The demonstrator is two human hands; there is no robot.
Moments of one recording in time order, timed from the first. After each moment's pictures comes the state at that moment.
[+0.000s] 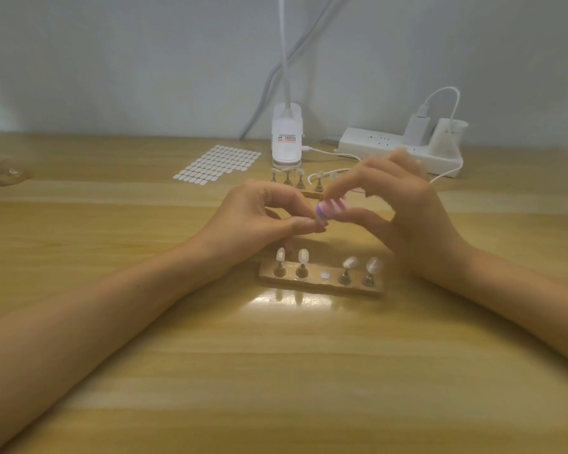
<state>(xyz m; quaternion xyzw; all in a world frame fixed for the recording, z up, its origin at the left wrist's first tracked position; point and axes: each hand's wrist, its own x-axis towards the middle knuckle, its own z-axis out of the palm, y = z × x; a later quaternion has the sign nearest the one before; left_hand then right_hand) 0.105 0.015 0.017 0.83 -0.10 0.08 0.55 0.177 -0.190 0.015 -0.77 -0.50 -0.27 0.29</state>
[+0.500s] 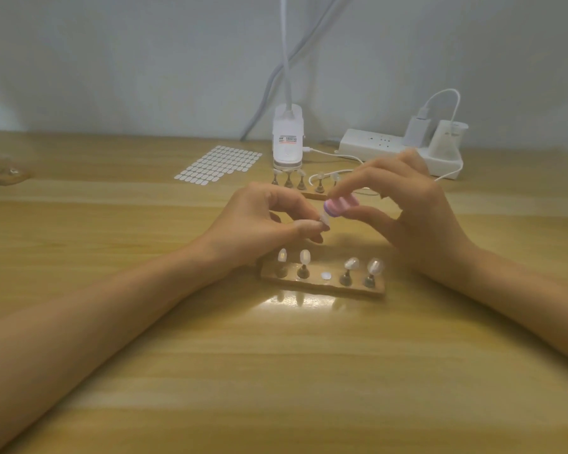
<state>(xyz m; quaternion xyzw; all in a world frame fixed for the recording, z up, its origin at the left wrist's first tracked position) 0.105 0.014 0.015 0.85 -0.09 0.09 0.52 0.179 -0.193 0.016 -0.77 -0.51 -0.26 0.29</state>
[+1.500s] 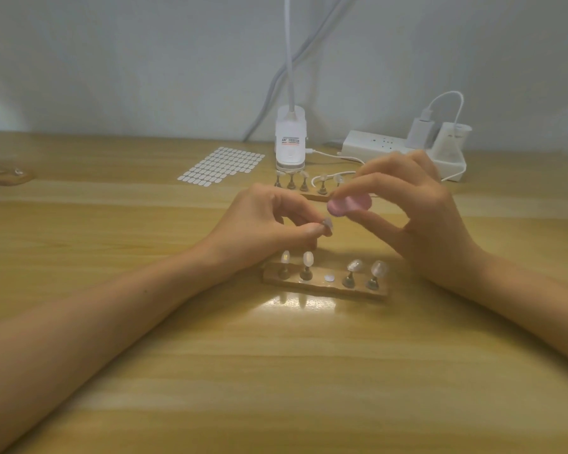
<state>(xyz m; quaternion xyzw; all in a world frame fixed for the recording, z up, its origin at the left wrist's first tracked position) 0.105 0.016 0.013 0.84 -0.10 0.09 0.52 0.183 -0.196 0.013 -0.76 -0.51 -0.31 0.25</state>
